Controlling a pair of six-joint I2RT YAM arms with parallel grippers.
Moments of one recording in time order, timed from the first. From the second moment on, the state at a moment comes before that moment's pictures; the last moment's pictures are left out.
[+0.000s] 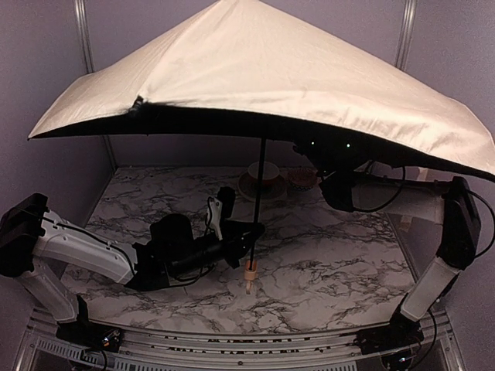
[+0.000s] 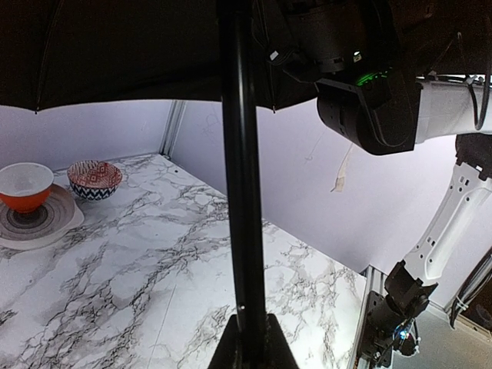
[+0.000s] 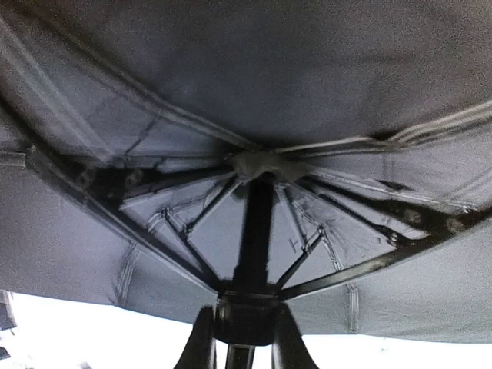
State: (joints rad) left arm -1.20 1.59 0.76 0.84 -0.14 -0.36; right arm 0.73 1.65 1.23 1.14 -0.26 0.70
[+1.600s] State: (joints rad) left arm -1.15 1.59 0.68 1.31 0.28 -0.54; right arm 0.78 1.55 1.19 0.91 -0.70 0.46
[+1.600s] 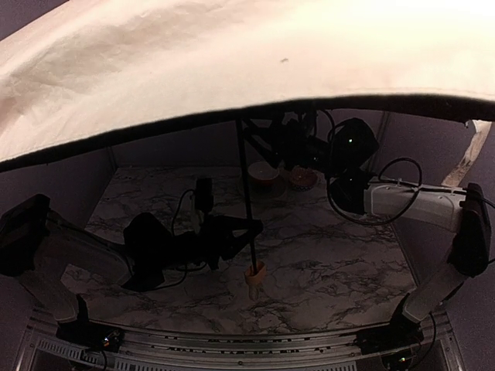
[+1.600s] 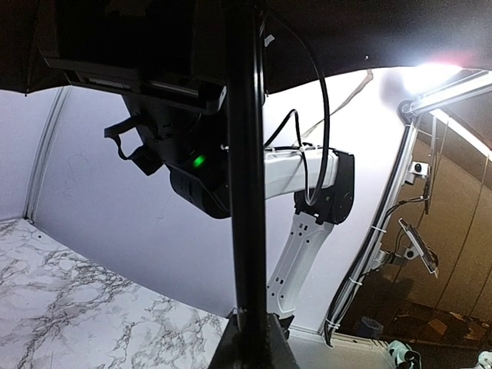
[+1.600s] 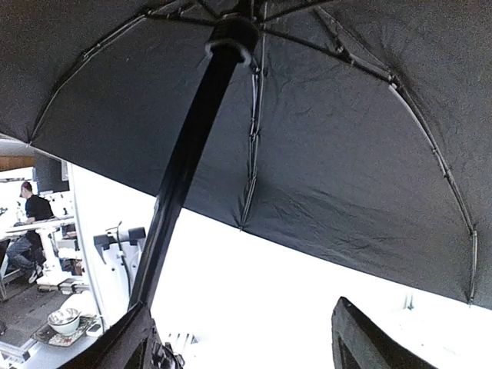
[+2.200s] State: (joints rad) left arm -1.12 1.67 0.70 1.38 0.42 -0.67; right arm 0.78 1.47 1.23 0.65 -0.79 0.27
